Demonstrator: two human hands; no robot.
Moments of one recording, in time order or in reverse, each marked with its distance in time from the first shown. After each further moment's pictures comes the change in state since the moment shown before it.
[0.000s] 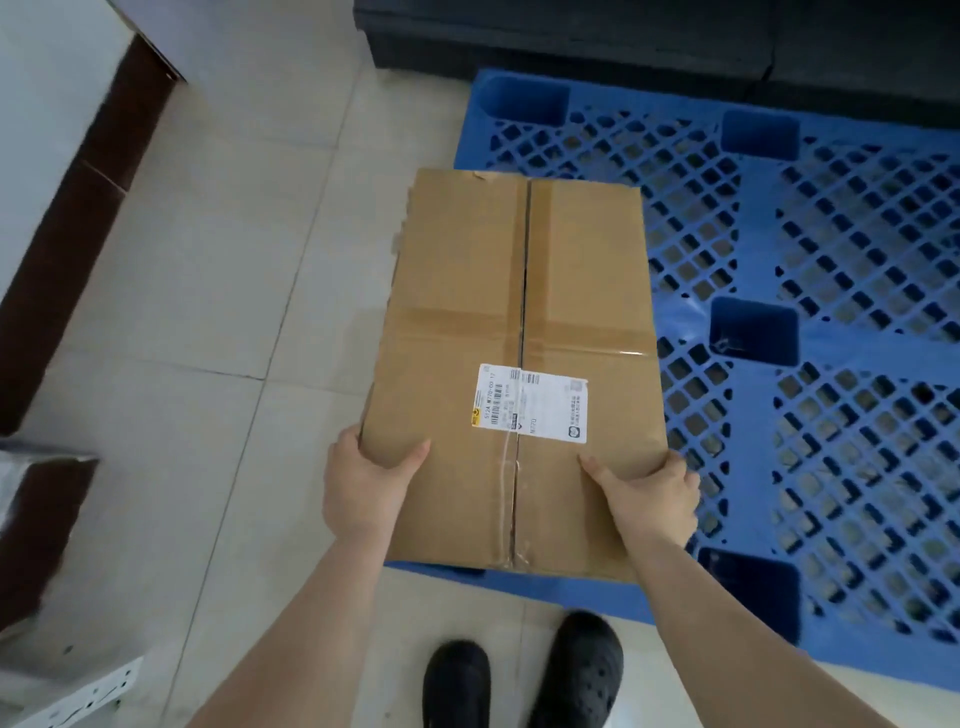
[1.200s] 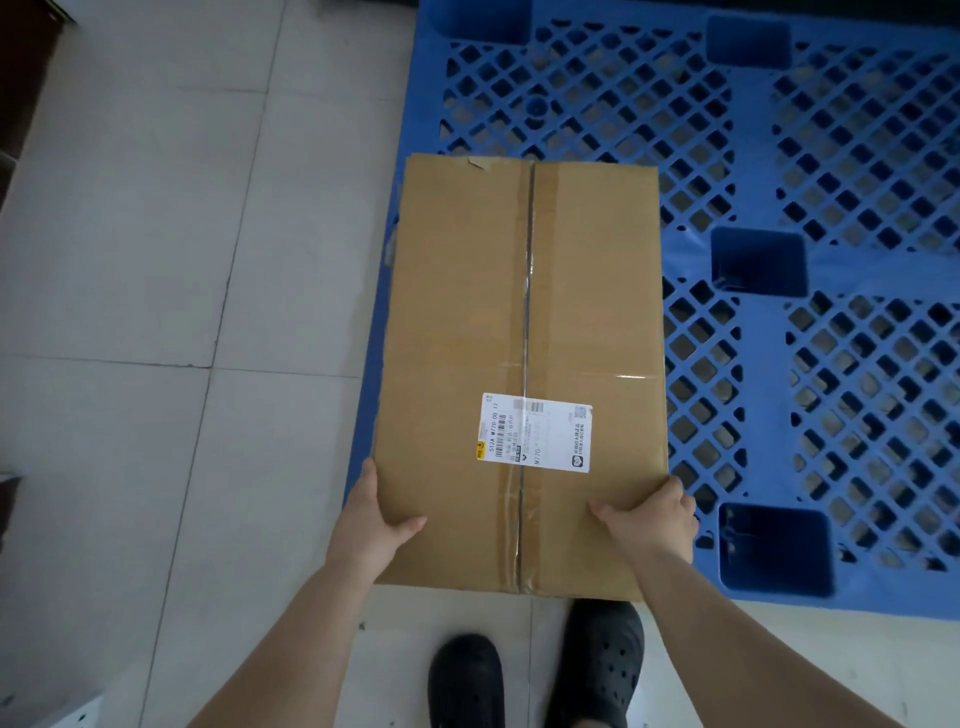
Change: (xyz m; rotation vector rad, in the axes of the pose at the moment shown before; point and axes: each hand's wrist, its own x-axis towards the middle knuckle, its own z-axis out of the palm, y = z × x) left_hand 0.019 -0.097 0.054 0.253 -0.527 0.030; right_hand 0.023 0.090 0.066 -0.151 -0.091 0.191
